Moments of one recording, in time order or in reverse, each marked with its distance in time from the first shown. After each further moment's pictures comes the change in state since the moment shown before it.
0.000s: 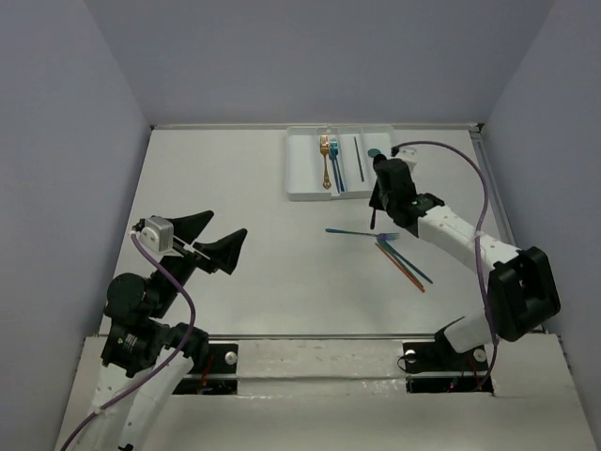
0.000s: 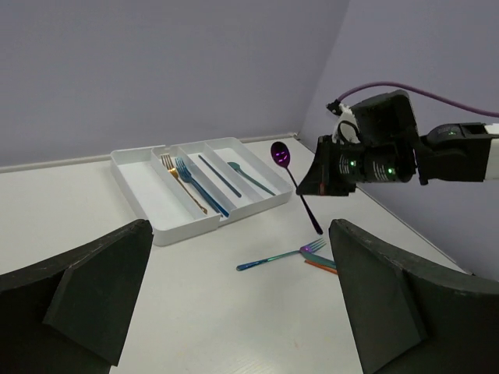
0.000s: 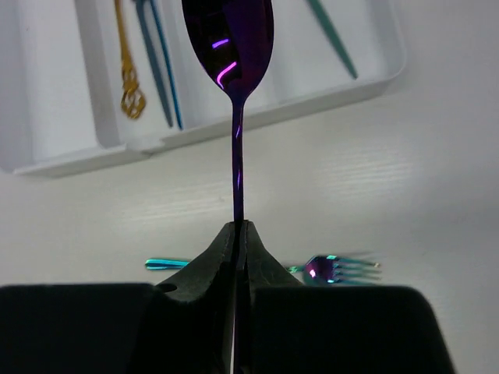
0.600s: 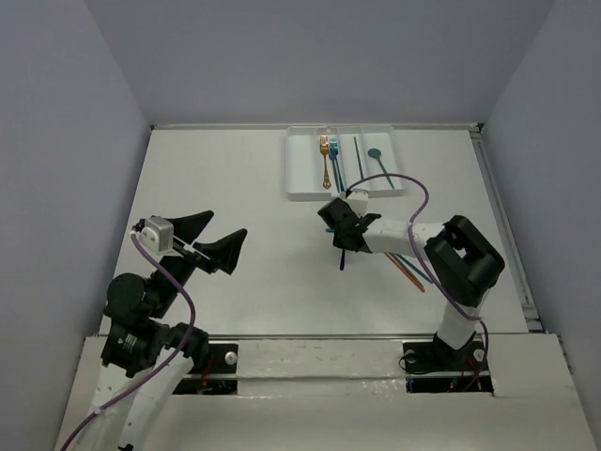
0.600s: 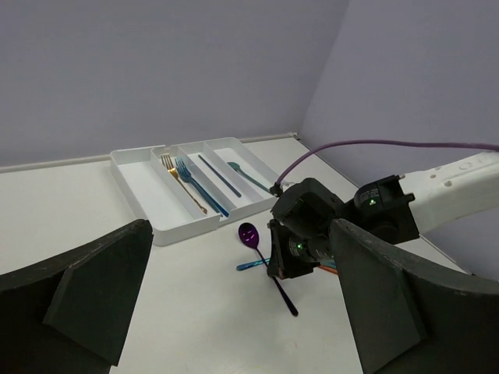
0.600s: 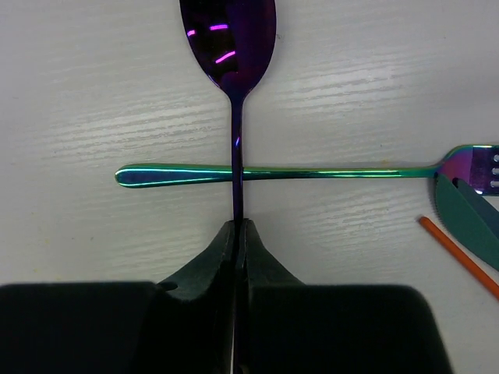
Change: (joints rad) left arm 0.000 -0.002 0.000 0.000 0.000 0.000; right arm 0.178 0.340 0.011 -0.027 0.060 0.221
